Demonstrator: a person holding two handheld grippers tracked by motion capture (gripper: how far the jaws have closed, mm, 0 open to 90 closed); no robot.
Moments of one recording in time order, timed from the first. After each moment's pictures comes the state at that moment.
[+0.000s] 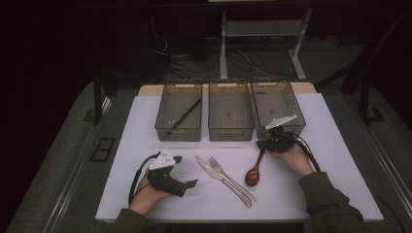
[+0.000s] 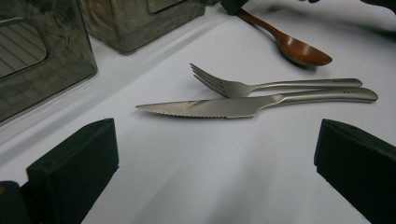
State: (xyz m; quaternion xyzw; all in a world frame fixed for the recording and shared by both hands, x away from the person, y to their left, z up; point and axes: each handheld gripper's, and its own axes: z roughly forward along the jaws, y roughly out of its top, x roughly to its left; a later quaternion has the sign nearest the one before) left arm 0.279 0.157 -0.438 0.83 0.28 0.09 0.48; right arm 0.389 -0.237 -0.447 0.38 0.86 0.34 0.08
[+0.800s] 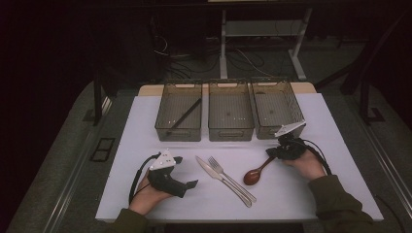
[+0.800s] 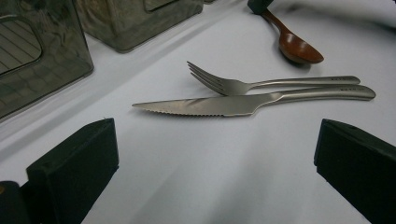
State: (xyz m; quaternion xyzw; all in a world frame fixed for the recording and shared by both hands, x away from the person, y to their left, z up) left arm 0.279 0.156 -0.439 0.83 0.28 0.09 0.48; right arm 0.364 -0.261 -0.442 0.37 0.87 0.31 0.07
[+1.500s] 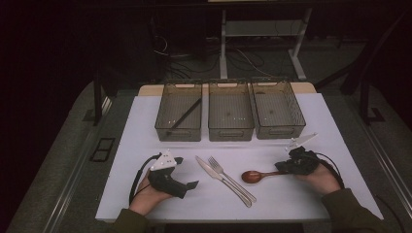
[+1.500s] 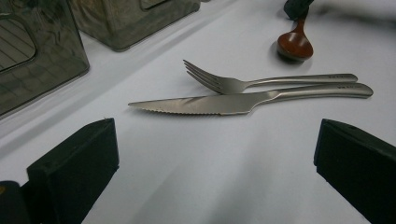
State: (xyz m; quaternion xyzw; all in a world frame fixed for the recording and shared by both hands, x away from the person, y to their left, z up) left arm 0.277 0.155 -0.438 0.83 0.27 0.09 0.47; right arm 0.318 -0.281 -0.438 0.35 0.89 0.30 0.05
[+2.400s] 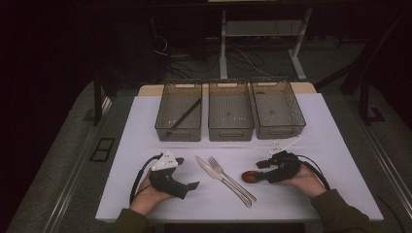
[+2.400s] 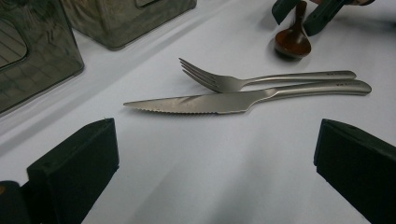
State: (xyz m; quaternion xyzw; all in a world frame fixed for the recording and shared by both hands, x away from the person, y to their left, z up) left arm 0.277 0.152 -0.439 0.84 0.27 0.09 0.47; right arm 0.313 -0.232 -0.438 0.27 0.88 0.38 -0.01
